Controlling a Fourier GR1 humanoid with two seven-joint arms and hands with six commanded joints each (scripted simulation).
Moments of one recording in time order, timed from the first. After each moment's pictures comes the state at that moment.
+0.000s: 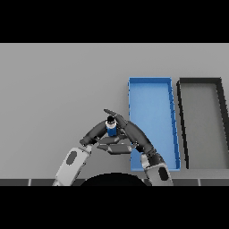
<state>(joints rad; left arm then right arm) -0.24 -0.02 -0.47 -1.56 -0.04 -0.29 -0.04 -0.07 0.11 0.44 -2.15 0.32 0.28 0.57</state>
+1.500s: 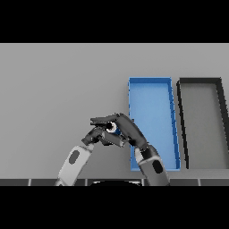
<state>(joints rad) -0.20 -0.04 -0.41 -1.60 -0.15 -0.34 -0.04 -0.30 0.15 0.44 -2.01 0.27 0.23 0.54</state>
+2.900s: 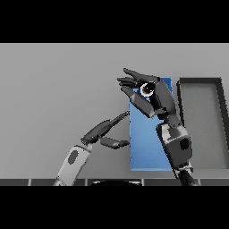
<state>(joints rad) -0.19 -0.03 -0.40 -1.58 -0.17 -0.39 0.13 -0.75 -0.10 0.10 -2.00 -0.09 -0.07 0.61</state>
